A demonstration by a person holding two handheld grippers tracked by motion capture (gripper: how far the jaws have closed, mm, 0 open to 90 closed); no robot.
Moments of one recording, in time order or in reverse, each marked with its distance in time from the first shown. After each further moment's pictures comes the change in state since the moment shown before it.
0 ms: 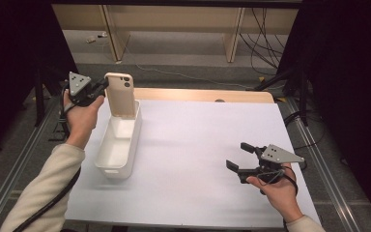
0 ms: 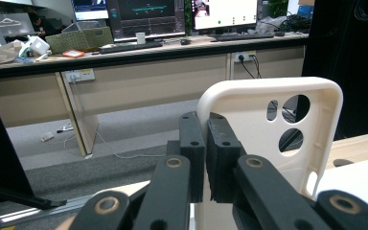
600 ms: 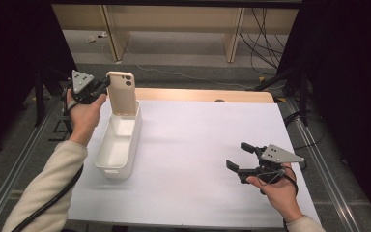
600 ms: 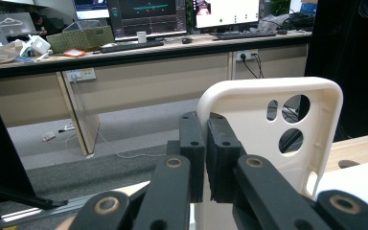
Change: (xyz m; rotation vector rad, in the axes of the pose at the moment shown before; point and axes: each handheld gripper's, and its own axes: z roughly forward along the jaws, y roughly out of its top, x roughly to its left) left arm -0.001 -0.001 0.007 0.020 0.035 -0.009; right arm 0.000 0.000 0.000 0.001 -0.001 0.002
